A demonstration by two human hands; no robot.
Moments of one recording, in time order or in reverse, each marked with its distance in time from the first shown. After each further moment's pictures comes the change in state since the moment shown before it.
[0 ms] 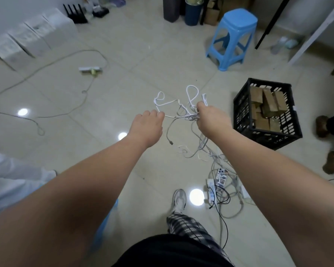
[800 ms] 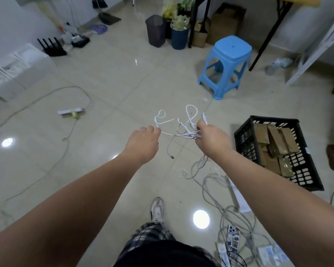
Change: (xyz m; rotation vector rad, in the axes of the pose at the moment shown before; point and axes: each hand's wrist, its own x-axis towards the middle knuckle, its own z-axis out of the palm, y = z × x) left_hand 0.369 -0.107 -0.031 -0.025 -0.038 0.085; right_hand 0.349 0.069 -0.032 0.149 -0.024 0.128
